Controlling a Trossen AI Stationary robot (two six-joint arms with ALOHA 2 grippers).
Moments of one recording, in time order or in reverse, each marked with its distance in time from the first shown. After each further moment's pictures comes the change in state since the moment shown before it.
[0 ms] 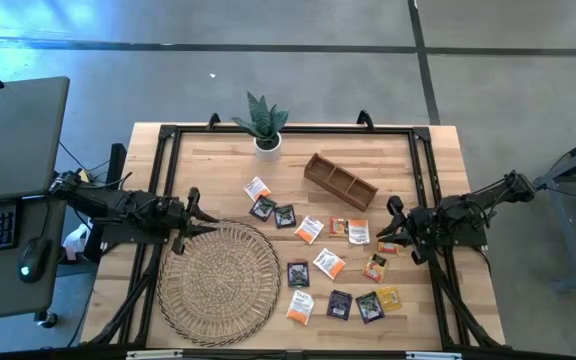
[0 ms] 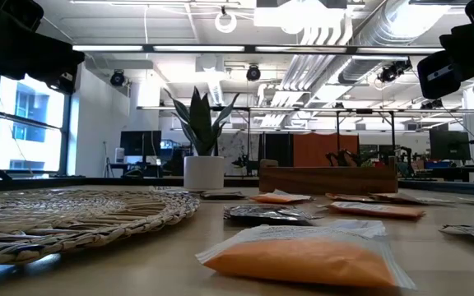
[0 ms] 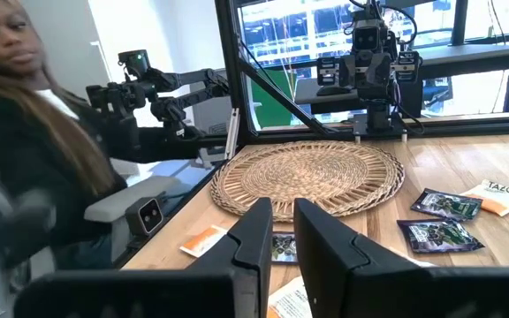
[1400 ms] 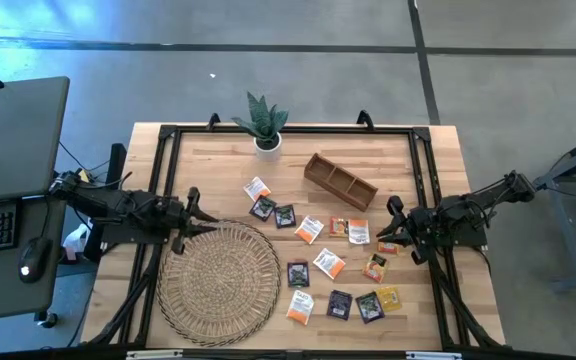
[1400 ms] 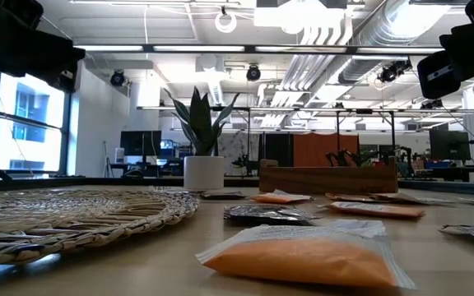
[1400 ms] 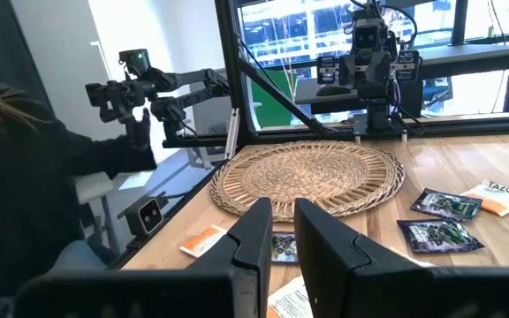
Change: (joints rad) left arm 0.000 0.000 0.000 0.026 0.000 0.000; right arm 0.000 0.000 0.000 0.000 0.000 0.000
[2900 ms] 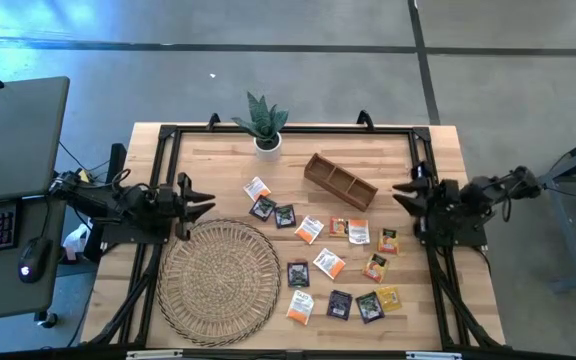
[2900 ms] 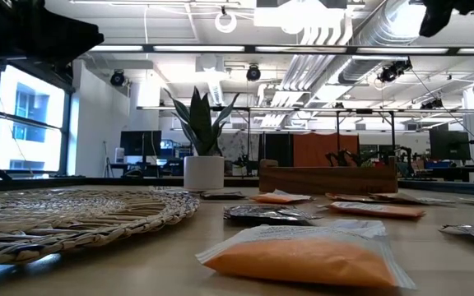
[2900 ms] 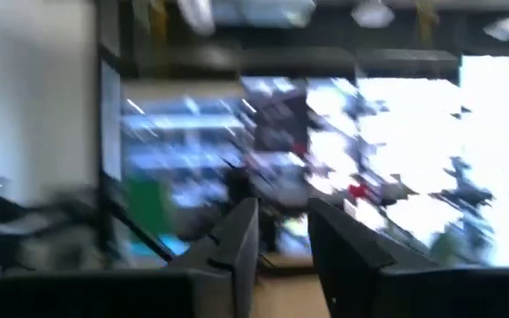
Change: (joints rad) left arm 0.000 0.001 0.001 0.205 -0.281 0.061; right arm 0.000 0.133 0.250 0.224 0.411 -0.296
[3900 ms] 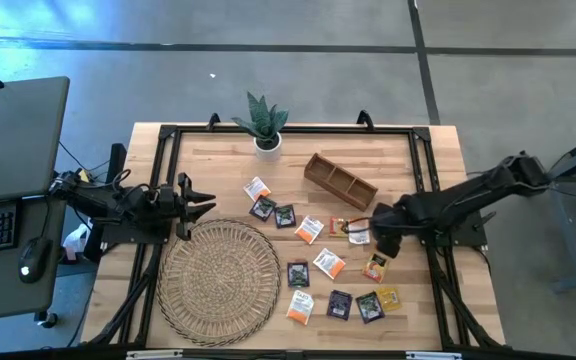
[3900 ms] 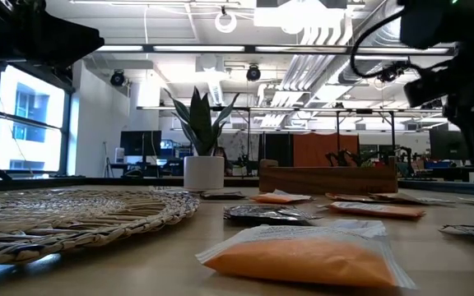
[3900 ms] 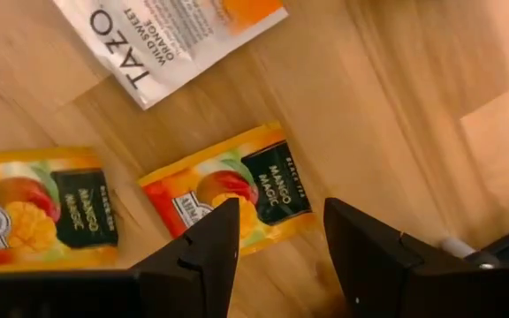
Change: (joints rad) left arm 0.000 0.001 0.000 -0.023 -0.010 -0.008; right arm -0.150 1.040 0.394 -1.290 -0.369 0.944
